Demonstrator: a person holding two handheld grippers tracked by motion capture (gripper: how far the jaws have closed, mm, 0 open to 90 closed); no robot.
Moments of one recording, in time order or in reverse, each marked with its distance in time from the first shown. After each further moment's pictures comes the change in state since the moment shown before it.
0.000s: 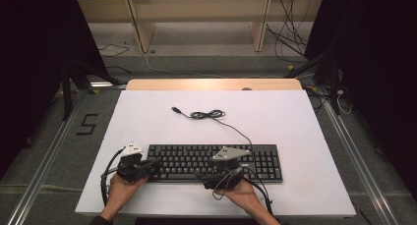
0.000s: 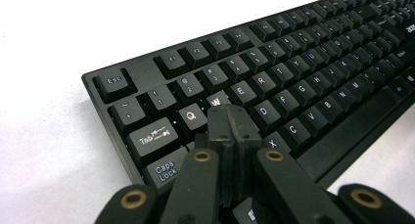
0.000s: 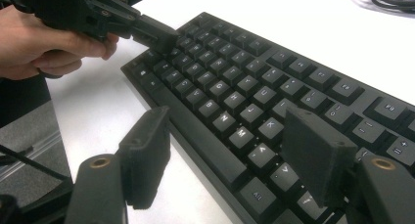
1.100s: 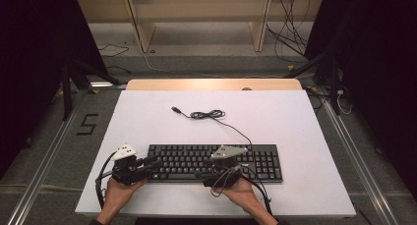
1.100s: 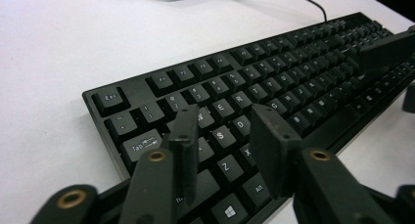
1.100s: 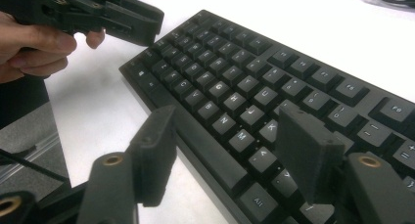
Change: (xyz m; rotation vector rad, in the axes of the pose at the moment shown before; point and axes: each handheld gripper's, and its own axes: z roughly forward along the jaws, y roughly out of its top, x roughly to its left) left arm -0.003 -0.003 -0.016 -0.093 -0.039 -0.007; right arm -0.002 0.003 0.005 0.014 0.004 0.012
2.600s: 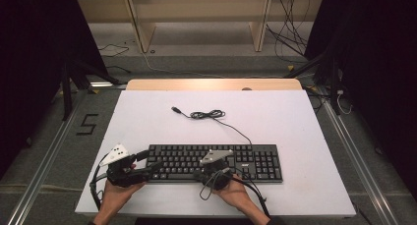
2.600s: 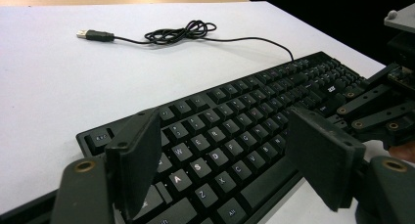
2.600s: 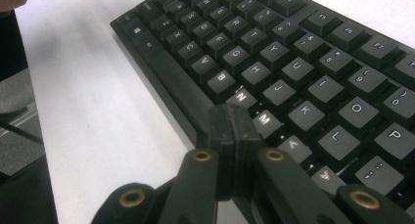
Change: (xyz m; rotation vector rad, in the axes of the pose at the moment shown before) left arm -0.007 0.004 -0.020 -0.158 -0.060 0.027; right arm 0.006 -0.006 0.029 0.129 0.005 -0.073
